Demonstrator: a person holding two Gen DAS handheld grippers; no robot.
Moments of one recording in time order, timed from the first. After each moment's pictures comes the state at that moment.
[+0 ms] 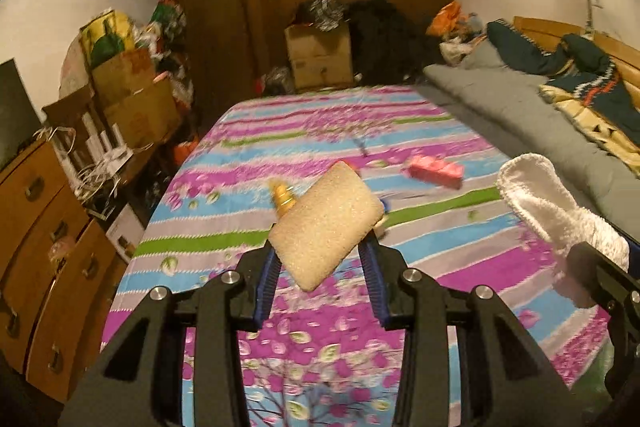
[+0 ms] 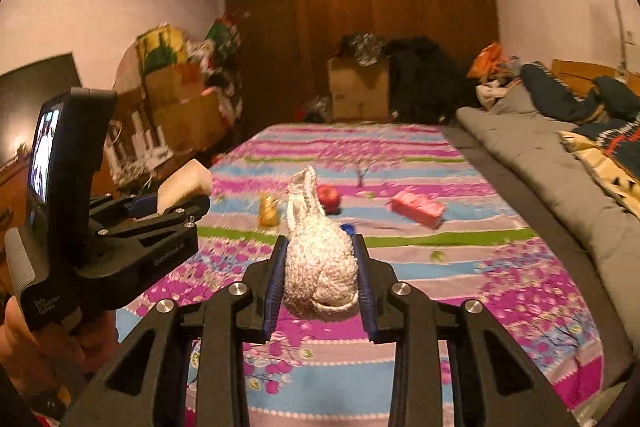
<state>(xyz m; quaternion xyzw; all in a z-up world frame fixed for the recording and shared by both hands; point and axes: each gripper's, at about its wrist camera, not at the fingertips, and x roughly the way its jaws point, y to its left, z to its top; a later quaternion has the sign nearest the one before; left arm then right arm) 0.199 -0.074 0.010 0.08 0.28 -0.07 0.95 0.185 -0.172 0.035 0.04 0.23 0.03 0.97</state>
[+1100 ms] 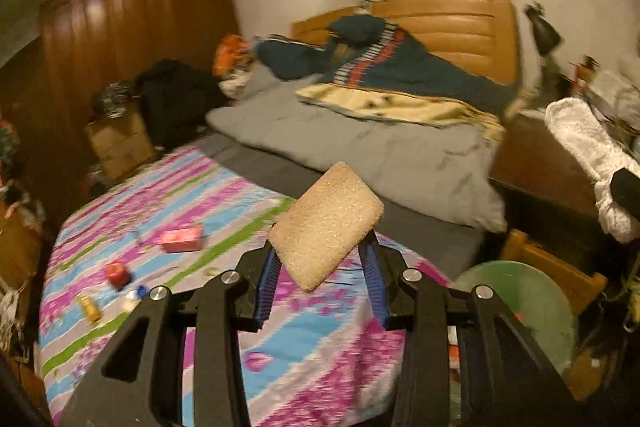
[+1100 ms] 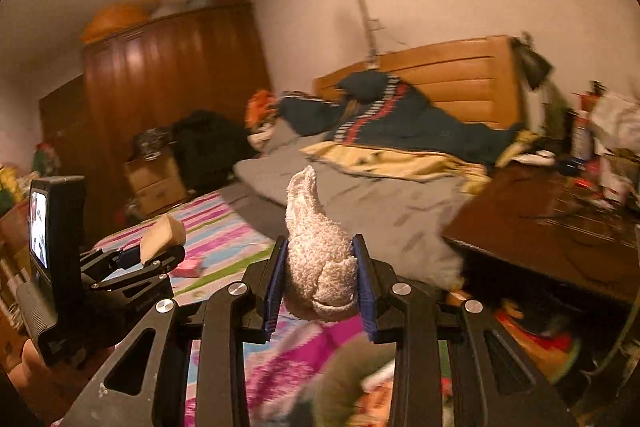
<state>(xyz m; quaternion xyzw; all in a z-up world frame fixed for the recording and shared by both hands) 0.023 -0.386 0.027 0.20 0.21 -0.39 0.87 -0.154 -0.481 0.068 0.18 0.12 -0.33 0.92</state>
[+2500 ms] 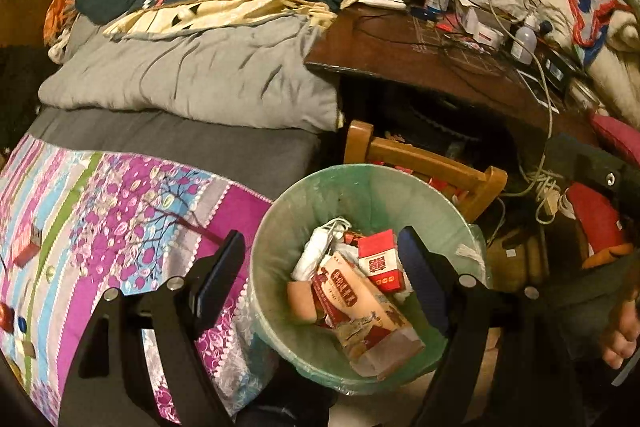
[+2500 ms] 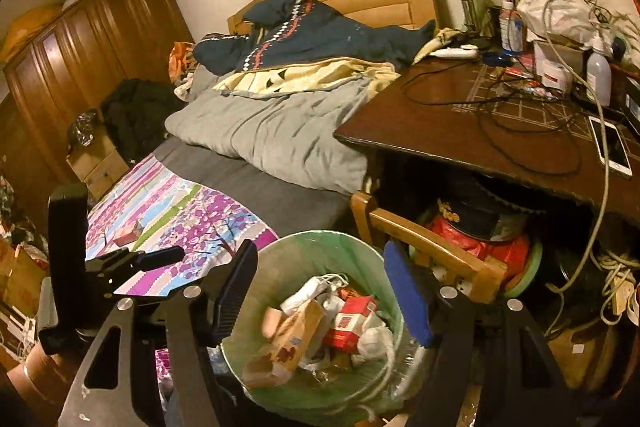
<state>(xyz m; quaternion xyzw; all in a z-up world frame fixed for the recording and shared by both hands) -0.031 -0.481 -0.078 0.28 0.34 -0.59 0.68 -0.216 -0.549 -0.031 0.29 0.23 -0.38 0.85</state>
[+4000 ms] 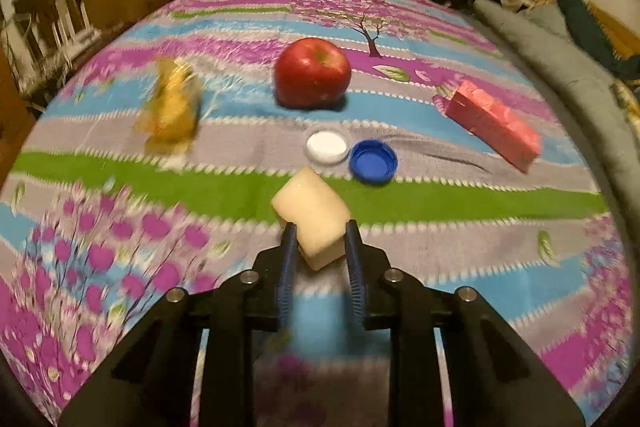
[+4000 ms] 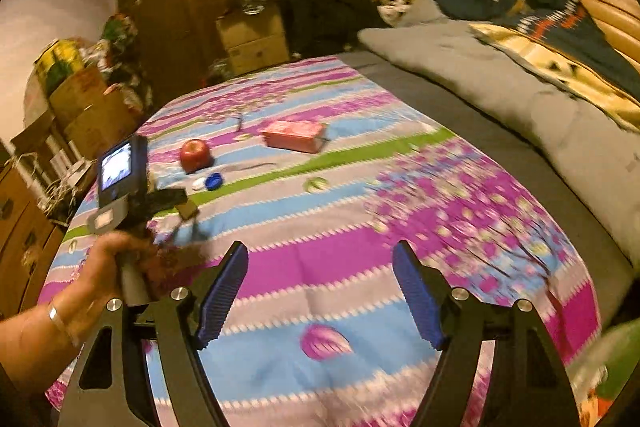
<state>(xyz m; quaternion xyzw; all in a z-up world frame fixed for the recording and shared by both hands) 0.407 -0.135 -0.181 -0.03 0.45 -0.03 0.89 0.238 -0.346 -0.092 0.14 0.32 -0.08 0.93</state>
